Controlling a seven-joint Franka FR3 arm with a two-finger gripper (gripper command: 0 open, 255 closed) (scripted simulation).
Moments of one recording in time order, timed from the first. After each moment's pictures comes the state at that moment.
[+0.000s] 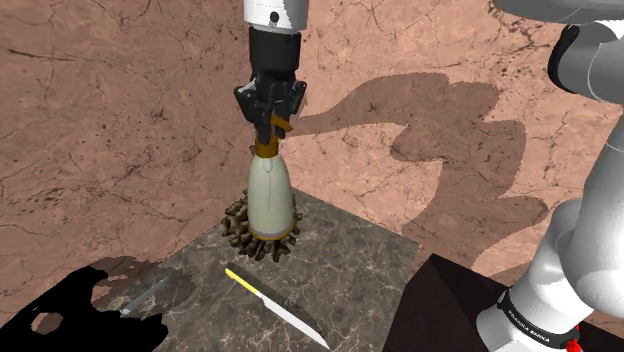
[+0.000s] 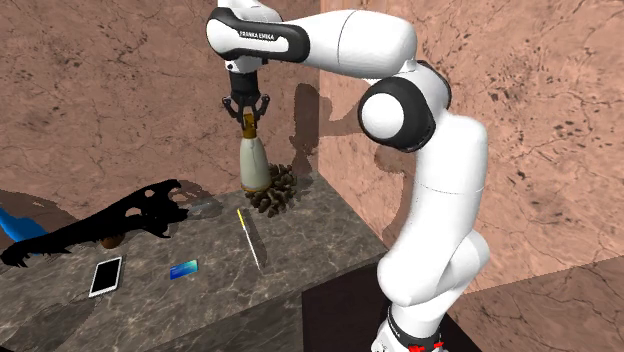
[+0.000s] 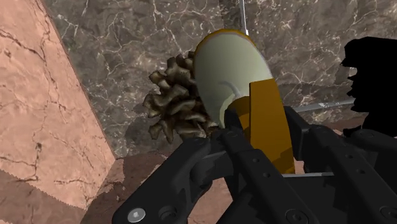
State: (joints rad) arm 0.25 0.15 0.44 -1.39 -0.09 1.59 0.57
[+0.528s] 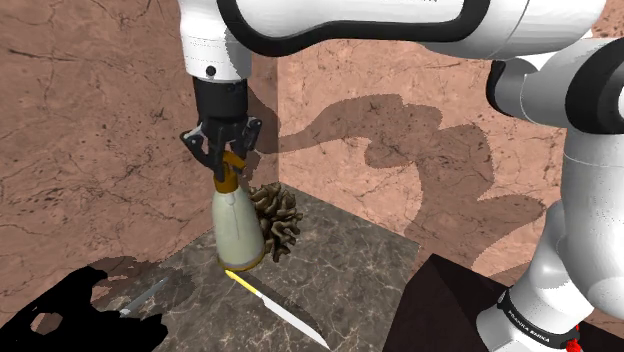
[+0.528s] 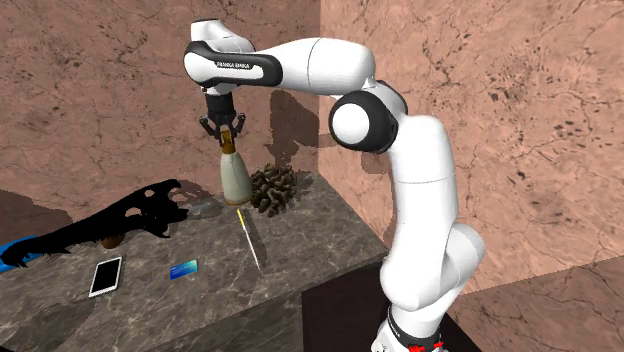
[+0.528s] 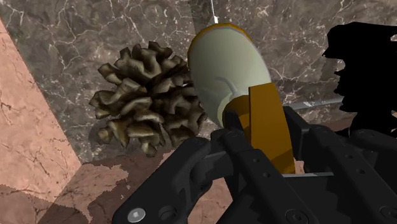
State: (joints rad) arm 0.38 0.40 0.46 -1.22 -0.20 1.65 0.69
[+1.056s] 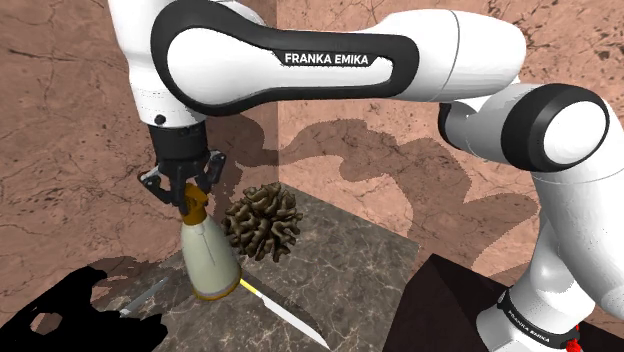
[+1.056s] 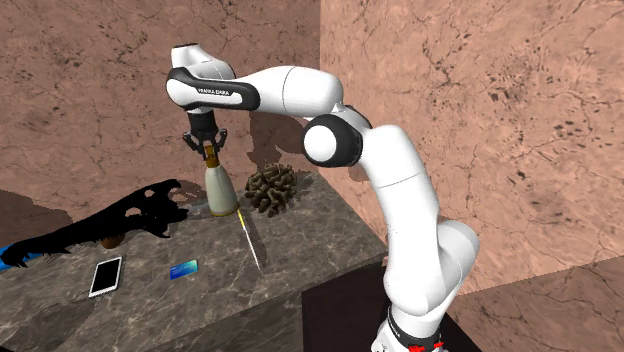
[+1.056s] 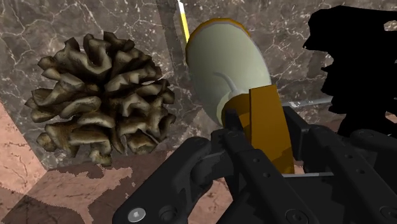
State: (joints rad) arm 0.51 0.66 0.43 -0.97 -0.29 1.64 0.76
